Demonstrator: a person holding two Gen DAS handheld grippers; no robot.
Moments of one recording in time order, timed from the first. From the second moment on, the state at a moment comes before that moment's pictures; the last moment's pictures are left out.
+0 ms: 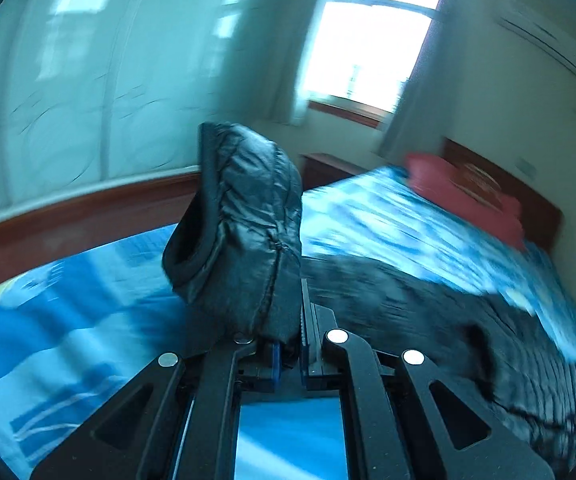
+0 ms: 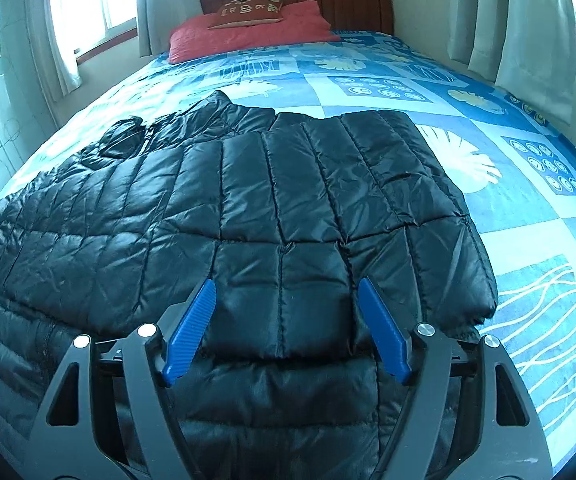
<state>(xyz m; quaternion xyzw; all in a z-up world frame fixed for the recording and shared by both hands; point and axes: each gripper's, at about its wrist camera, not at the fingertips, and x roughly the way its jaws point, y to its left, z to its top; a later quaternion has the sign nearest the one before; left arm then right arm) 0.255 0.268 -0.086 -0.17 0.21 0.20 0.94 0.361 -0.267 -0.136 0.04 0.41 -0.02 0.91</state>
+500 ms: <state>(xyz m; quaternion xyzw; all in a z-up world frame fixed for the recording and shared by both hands) 0.321 0.029 -0.099 -0.04 0.28 0.00 0.96 0.316 -0.307 -0.118 0.09 0.39 0.00 0.91</state>
